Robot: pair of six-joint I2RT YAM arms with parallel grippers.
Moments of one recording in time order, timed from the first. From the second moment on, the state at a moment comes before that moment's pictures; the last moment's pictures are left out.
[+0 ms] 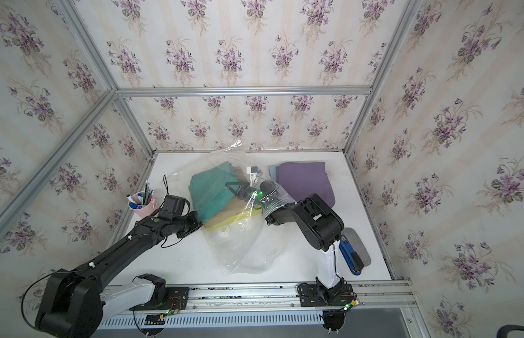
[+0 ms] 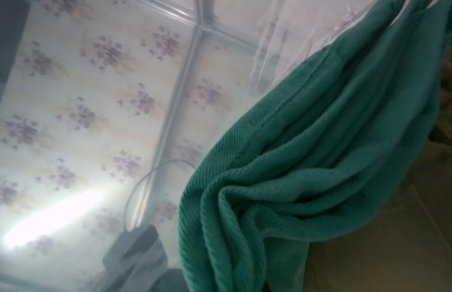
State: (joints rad) left arm -0.25 1.15 0.65 -0.52 0.19 -0.75; right arm 0.65 1.96 0.90 1.13 -0.55 1.26
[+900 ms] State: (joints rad) left arm -0.22 1.13 0.68 -0.56 0.19 -0.71; right arm 0.64 1.33 0.30 0.80 -0.43 1.13
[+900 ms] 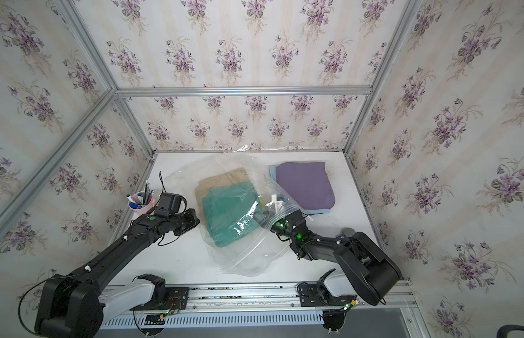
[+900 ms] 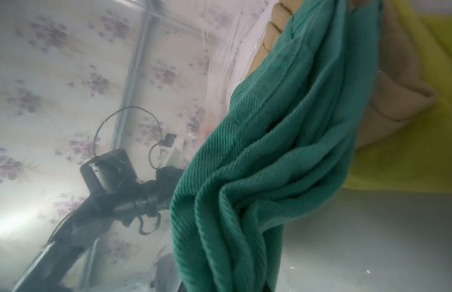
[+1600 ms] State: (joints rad) left arm -0.22 1.16 0.69 -0.56 0.16 -0.66; right arm 0.64 0.62 0.23 -0.12 -0.13 1.12
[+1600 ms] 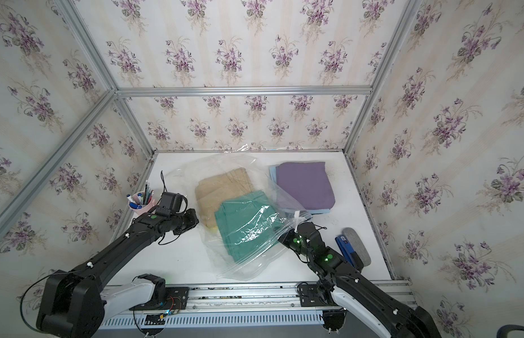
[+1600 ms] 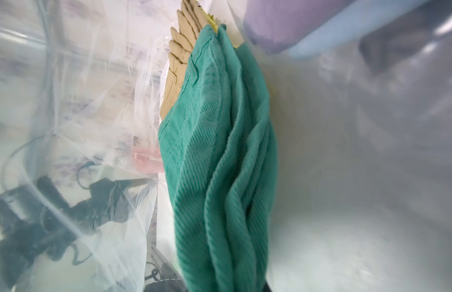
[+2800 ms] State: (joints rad) left arm -0.49 1.01 1.11 -0.74 0.16 -0.52; right arm 0.64 0.25 0.20 -0.46 -0.01 1.15
